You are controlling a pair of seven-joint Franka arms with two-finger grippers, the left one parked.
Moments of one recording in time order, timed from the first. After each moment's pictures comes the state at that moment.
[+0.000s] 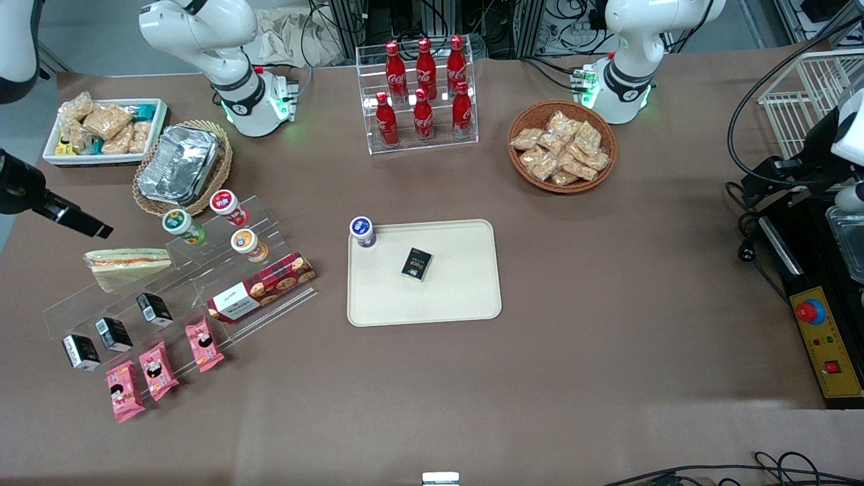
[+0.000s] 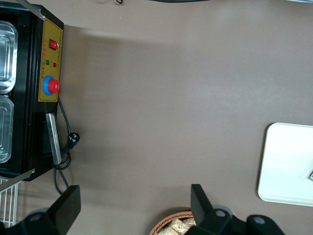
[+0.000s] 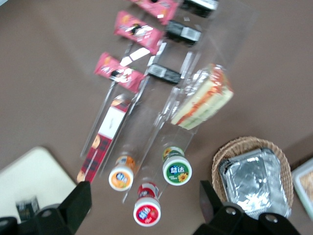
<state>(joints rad) 0.06 -0.01 -0.16 -1.66 0.00 1.60 0.55</state>
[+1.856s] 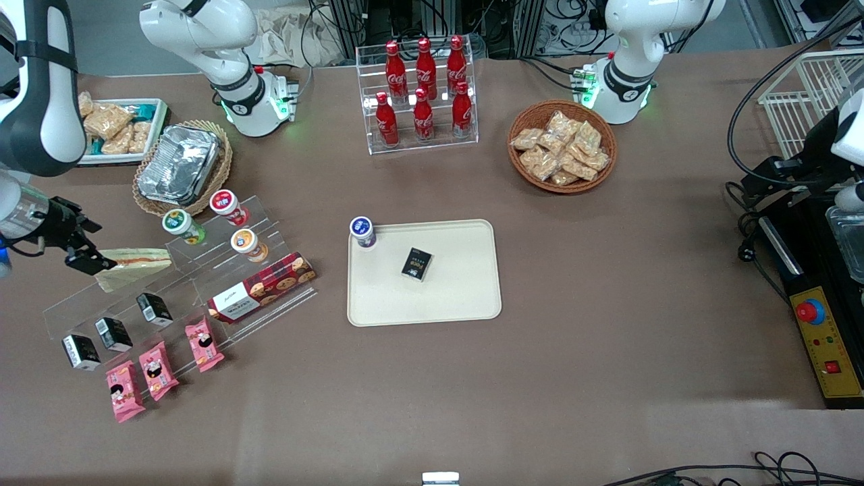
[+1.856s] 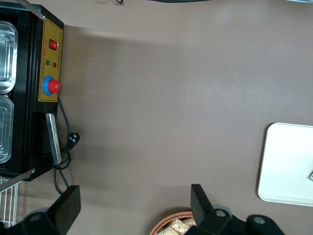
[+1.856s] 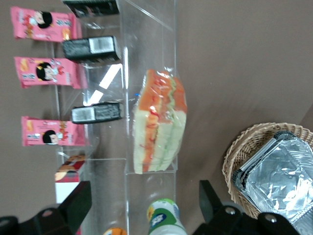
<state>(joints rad) -0.04 -0.02 -0.19 -2.05 -0.03 1.99 0.82</state>
